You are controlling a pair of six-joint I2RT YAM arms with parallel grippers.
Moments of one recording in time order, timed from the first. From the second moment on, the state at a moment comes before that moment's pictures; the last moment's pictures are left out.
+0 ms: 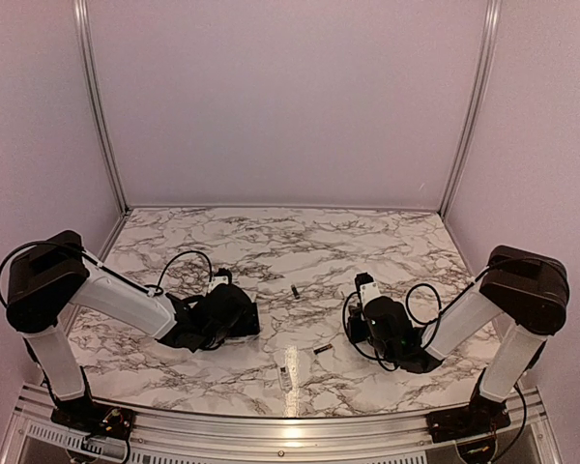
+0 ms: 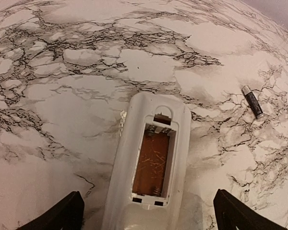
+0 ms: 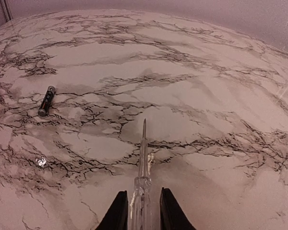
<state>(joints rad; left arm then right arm) -1.01 1.80 0.79 0.16 -0.53 -0.85 0.90 1.73 0.40 0.81 0.58 0.30</state>
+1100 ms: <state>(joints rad) -0.92 1.34 0.76 0.05 -0.71 -0.59 0.90 1.21 0.57 0.43 0.38 0.27</state>
